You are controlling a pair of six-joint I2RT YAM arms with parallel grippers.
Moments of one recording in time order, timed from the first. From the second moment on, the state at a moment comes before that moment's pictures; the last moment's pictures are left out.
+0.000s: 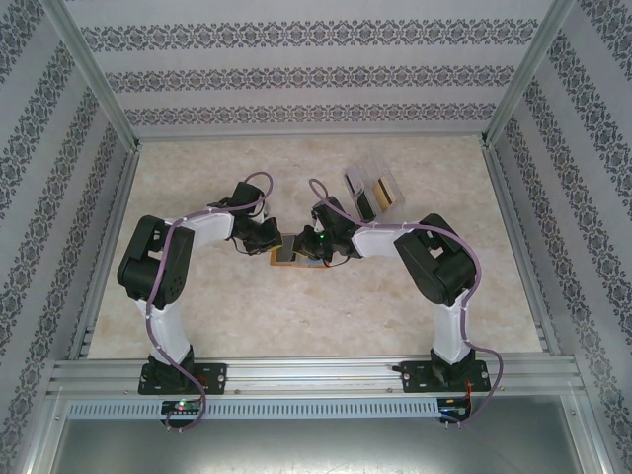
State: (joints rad) left arm -0.30 1.88 1.11 -0.38 0.45 -0.66; right arm 0.65 1.99 1.11 0.02 -0.44 0.99
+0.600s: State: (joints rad) left arm -0.30 1.88 1.12 -0.43 0.45 -0.60; right arm 0.63 1.97 1.03 0.10 -0.45 1.00
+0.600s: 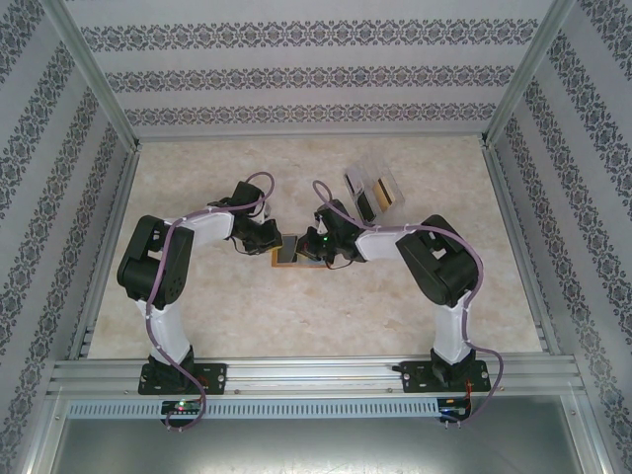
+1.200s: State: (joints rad) left arm -0.30 1.89 1.12 -0.44 0.47 -0.59; right arm 0.62 1.96 1.01 0.17 -0.49 1.02
